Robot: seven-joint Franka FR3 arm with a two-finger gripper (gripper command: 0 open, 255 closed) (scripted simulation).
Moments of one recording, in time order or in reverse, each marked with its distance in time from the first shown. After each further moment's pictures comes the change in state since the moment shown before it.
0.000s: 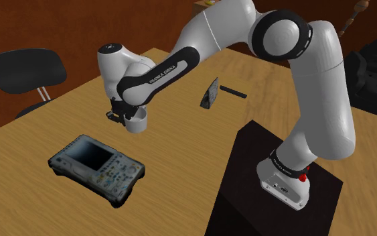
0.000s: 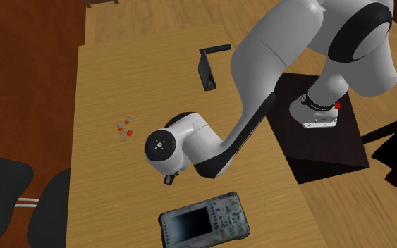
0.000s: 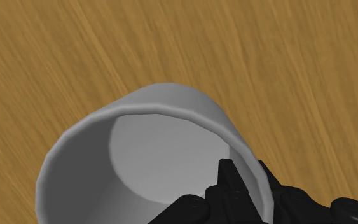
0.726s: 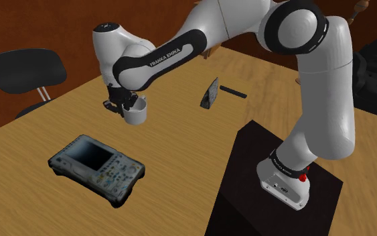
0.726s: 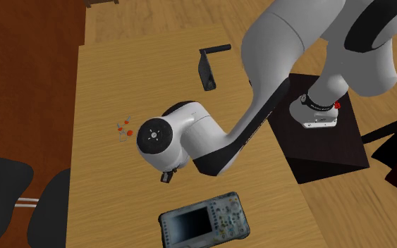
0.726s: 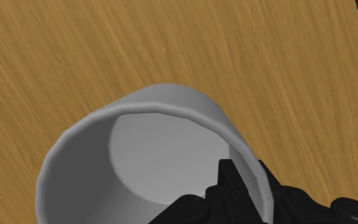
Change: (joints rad) arm -0.014 -0.086 0.026 0.011 0.035 -0.094 -0.023
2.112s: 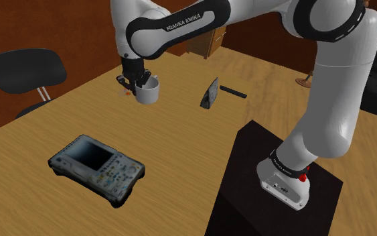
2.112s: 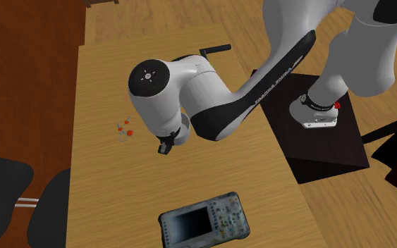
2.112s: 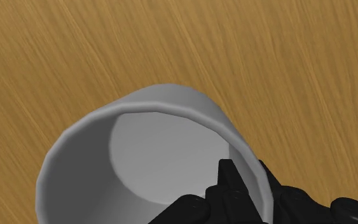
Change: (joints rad) arm -0.118 -0.195 0.019 -0.084 0.080 -0.091 -0.133
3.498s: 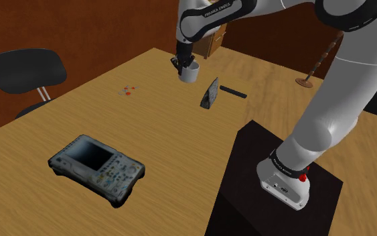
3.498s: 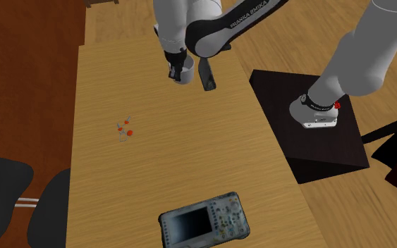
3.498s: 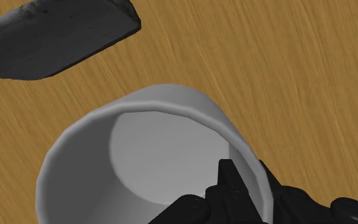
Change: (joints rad) arm -0.350 -0.190 -0.119 -0.258 0.109 0.123 -0.484
